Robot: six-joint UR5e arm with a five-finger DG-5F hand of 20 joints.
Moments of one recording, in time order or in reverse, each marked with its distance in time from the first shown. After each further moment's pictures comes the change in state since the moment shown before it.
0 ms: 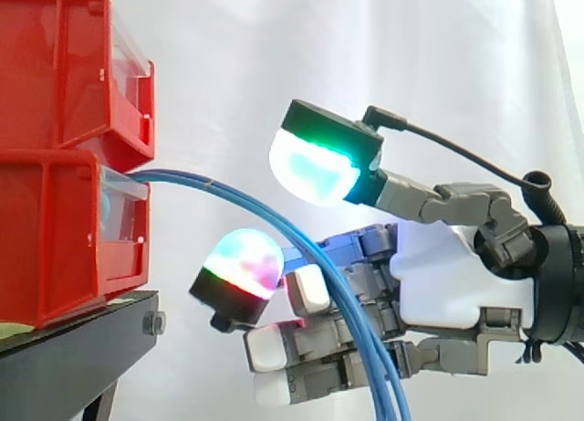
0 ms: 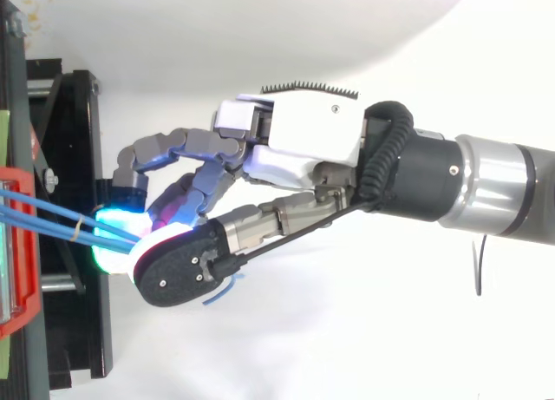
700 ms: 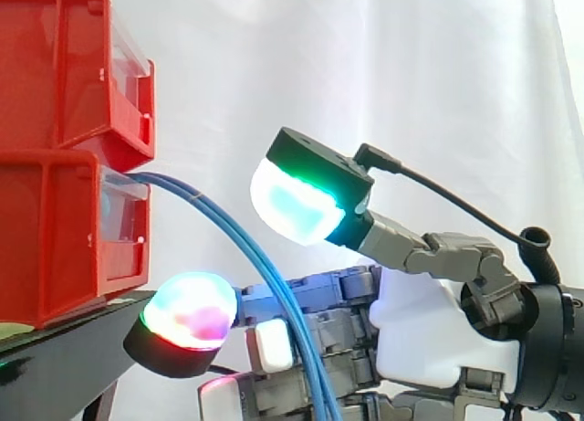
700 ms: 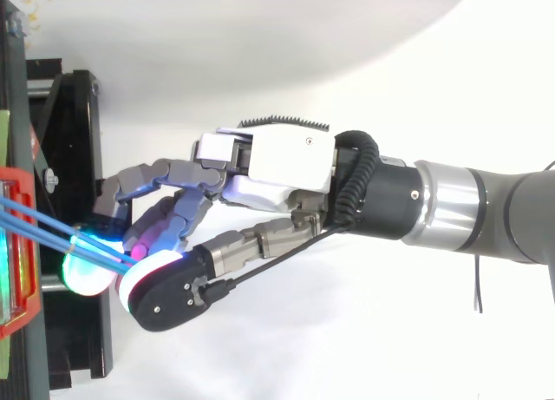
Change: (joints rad) arm 0.018 -0.075 0.000 0.163 0.002 -0.021
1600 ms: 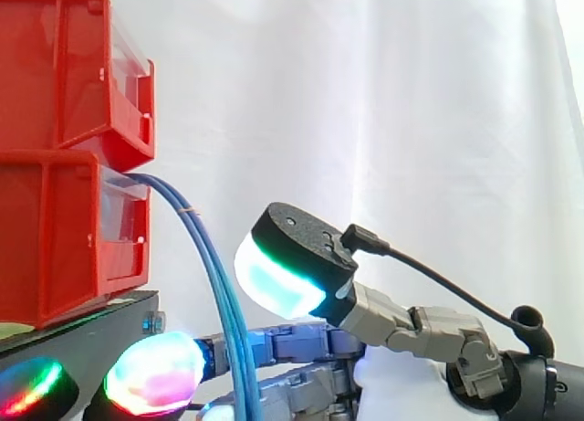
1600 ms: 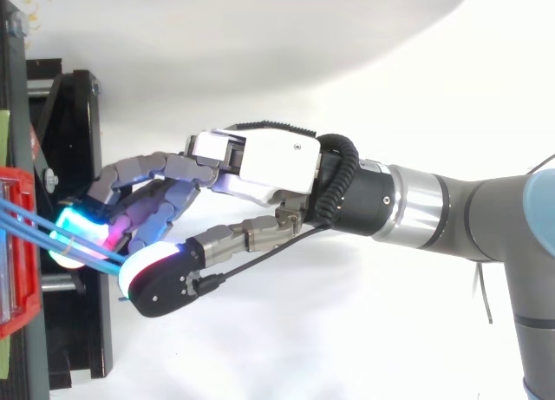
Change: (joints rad) arm 0.003 -0.084 0.000 0.182 0.043 -0.134
